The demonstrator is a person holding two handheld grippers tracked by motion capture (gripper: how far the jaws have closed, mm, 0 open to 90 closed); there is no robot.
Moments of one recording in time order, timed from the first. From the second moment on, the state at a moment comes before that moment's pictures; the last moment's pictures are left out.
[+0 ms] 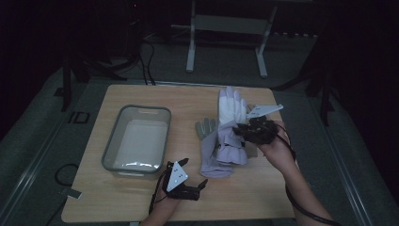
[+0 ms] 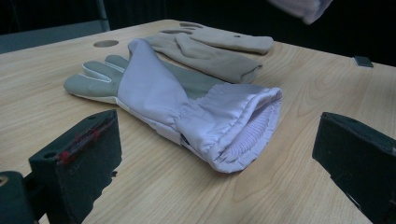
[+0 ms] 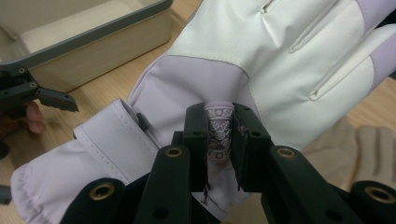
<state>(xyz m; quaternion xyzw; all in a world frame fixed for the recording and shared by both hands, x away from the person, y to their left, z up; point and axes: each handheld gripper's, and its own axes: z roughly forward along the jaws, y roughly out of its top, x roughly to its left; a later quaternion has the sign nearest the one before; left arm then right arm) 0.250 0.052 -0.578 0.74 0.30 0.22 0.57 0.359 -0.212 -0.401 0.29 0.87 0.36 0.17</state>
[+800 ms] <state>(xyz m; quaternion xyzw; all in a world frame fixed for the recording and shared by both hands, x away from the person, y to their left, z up) 0.249 0.051 -0.578 0.74 0.30 0.22 0.56 0.395 -0.153 -0.490 0.32 0.91 0.25 0.12</state>
